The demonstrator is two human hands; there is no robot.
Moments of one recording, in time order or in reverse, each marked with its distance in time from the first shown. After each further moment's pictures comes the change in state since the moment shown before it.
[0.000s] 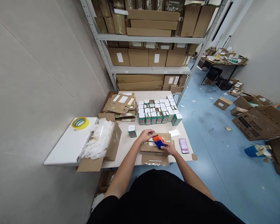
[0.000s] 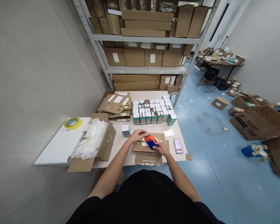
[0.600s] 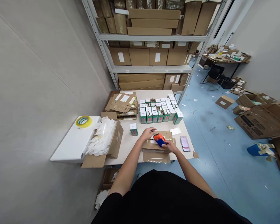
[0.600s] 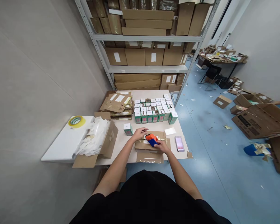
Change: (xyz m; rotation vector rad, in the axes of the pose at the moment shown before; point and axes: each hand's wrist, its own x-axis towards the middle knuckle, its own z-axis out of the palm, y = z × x) left_hand -0.003 0.001 0.009 -0.003 0.034 -0.019; right_hand -0.004 -0.004 -0.001 0.022 -0.048 -0.014
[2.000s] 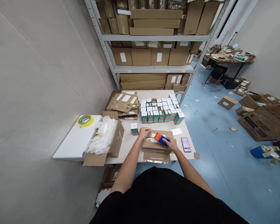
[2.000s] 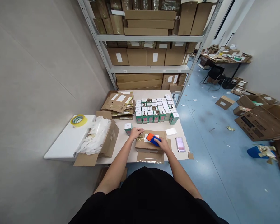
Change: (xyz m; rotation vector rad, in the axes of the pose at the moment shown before) left_hand 0.001 -0.027 -0.013 -0.103 0.243 -0.236; right_hand 0.005 -0.016 -0.004 -0.296 0.282 0.056
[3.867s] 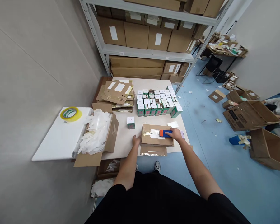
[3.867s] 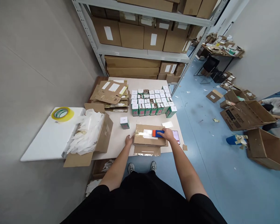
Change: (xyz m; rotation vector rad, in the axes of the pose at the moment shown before) left_hand -0.040 -0.151 0.026 -0.052 0.089 -0.419; right_hand 0.037 -0.010 -0.051 -0.697 -0.076 0.059
